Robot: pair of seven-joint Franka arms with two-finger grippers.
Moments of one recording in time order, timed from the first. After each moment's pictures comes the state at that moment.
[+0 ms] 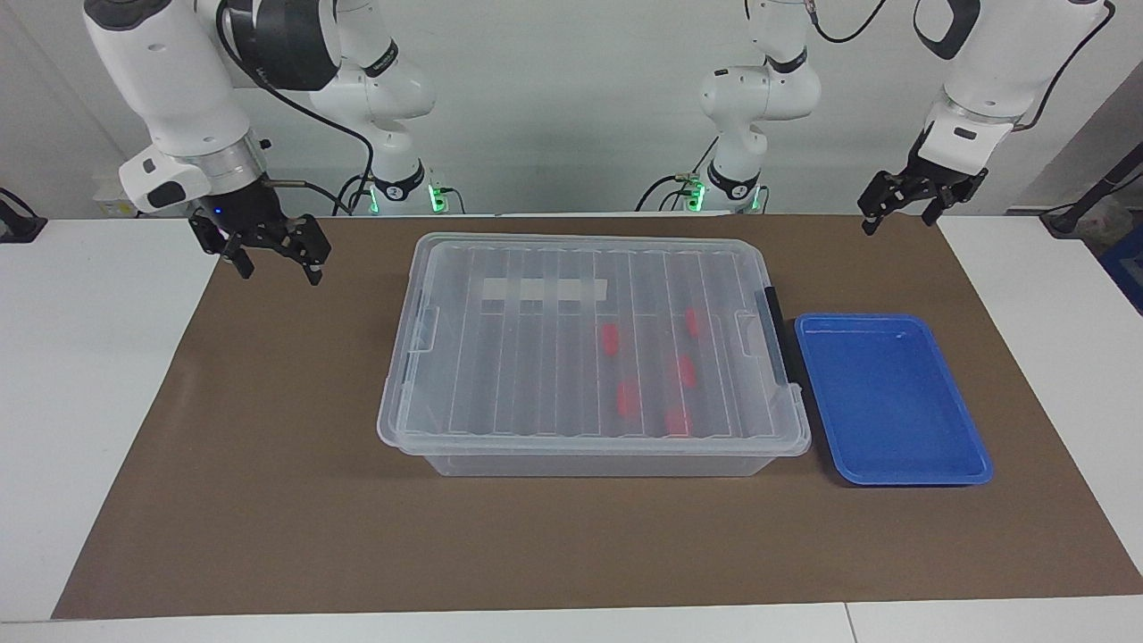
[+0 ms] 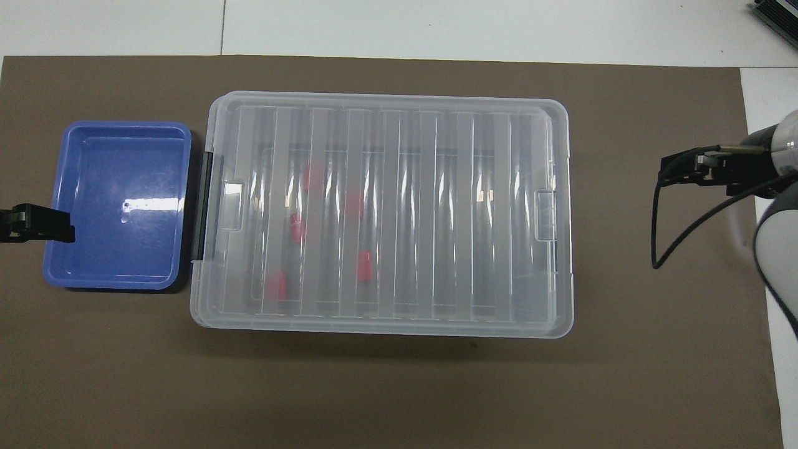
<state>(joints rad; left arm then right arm) -0.07 -0.14 0.06 -1.76 0.05 1.60 -0.08 0.04 0.02 -0.01 -1.66 -0.02 1.76 0.19</state>
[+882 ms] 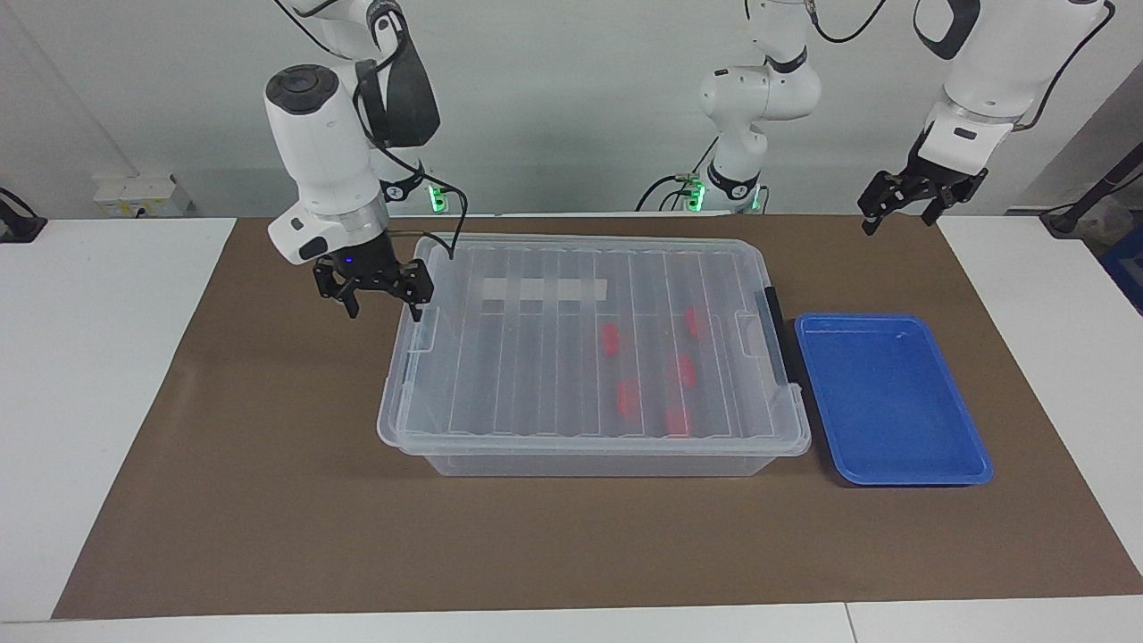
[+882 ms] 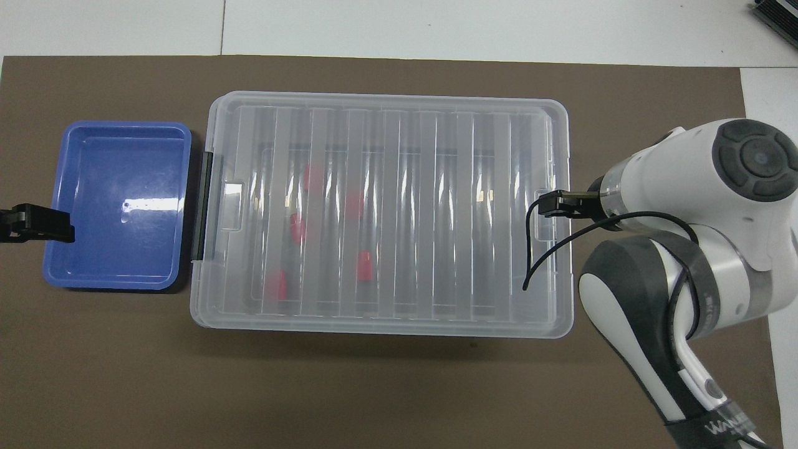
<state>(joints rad) -0.07 -0.14 0.06 -1.76 0.05 1.60 -0.08 0.21 0.01 0.00 -1.94 -0.02 1.98 0.31</state>
